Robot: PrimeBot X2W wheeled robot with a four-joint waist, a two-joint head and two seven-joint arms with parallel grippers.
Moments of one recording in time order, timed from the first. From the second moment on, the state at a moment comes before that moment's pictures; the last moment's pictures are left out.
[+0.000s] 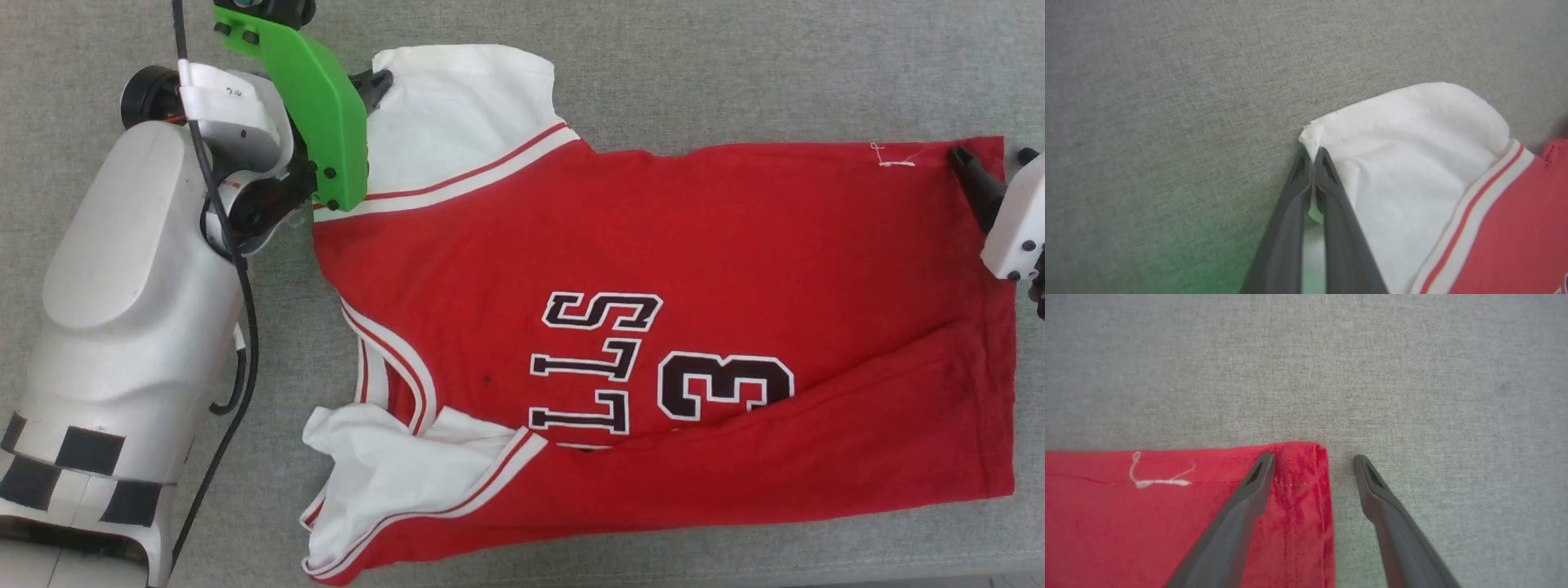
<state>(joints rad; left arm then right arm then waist) -0.95 0.34 -0.43 0.39 -0.66 -0.12 0.63 -0.59 -0.25 -0.22 0.15 0.22 0.13 0.81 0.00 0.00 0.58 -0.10</state>
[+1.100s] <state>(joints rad) -0.65 0.47 -0.40 0.03 -0.86 -0.12 0.39 -0.40 -0.21 -0.30 0.02 0.31 0.13 0.68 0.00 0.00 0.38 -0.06</state>
